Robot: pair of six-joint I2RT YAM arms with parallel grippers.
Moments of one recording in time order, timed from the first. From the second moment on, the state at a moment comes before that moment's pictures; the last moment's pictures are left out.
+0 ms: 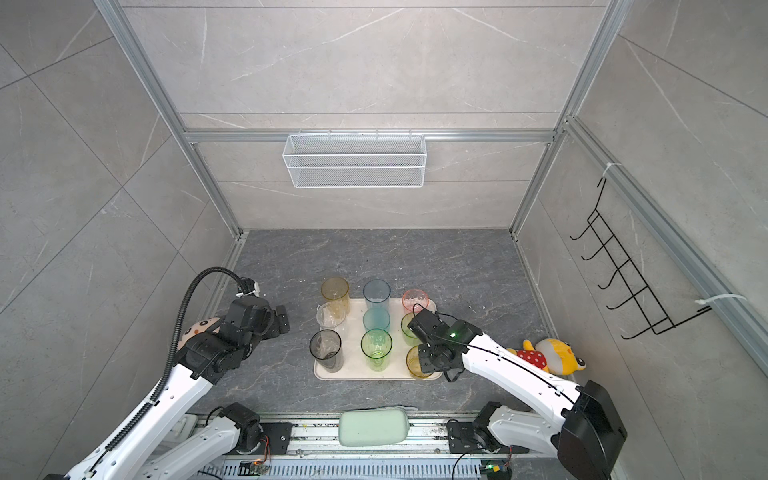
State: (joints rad) left arm -0.48 0.83 0.84 -0.83 -0.46 -0.51; right arm 0.75 1.17 0.82 -1.00 0.14 0.62
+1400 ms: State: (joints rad) left arm -0.48 0.83 0.84 -0.83 -0.46 -0.51; right arm 0.80 1.28 0.84 -0.99 0.23 0.64
